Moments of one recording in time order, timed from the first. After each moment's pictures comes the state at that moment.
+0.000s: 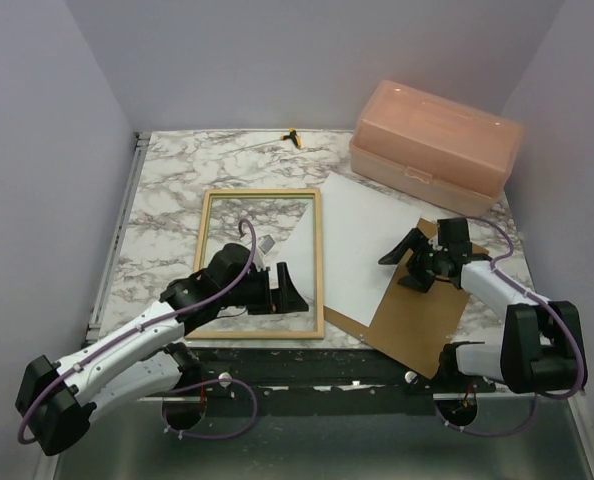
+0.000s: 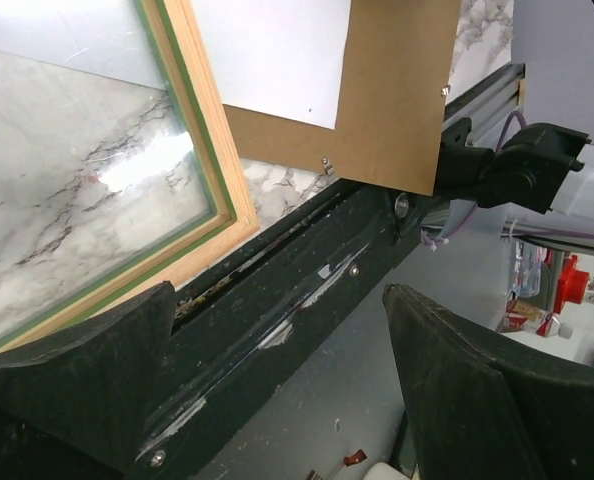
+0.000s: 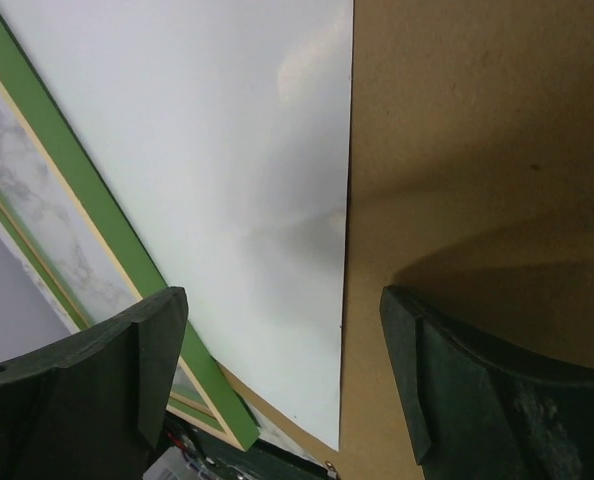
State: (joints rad) left arm -0.77 0.85 0.58 -0.38 0.35 -0.86; right arm 0.07 1.26 0.55 -0.28 -0.35 0.78
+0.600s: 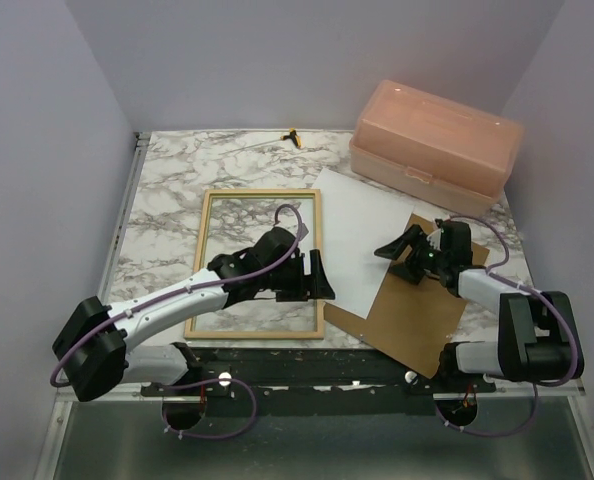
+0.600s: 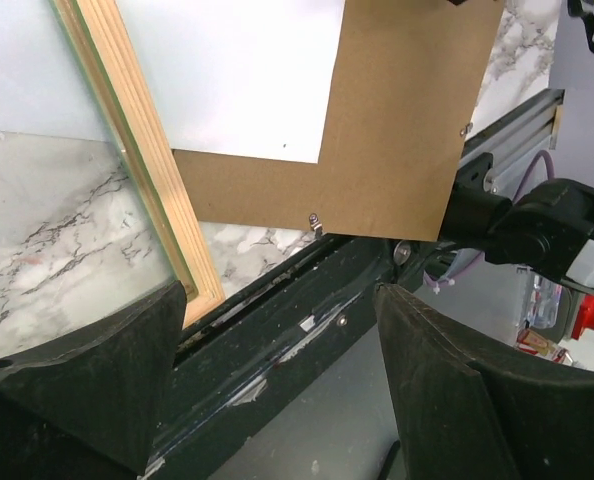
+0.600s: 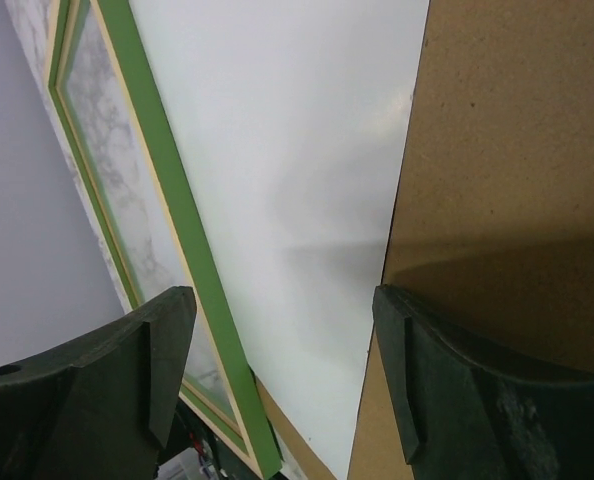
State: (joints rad) left arm -0.90 1.22 0.79 -0.31 0.24 -0.93; right arm 0.03 1.35 0.45 0.12 -0.53 0.82
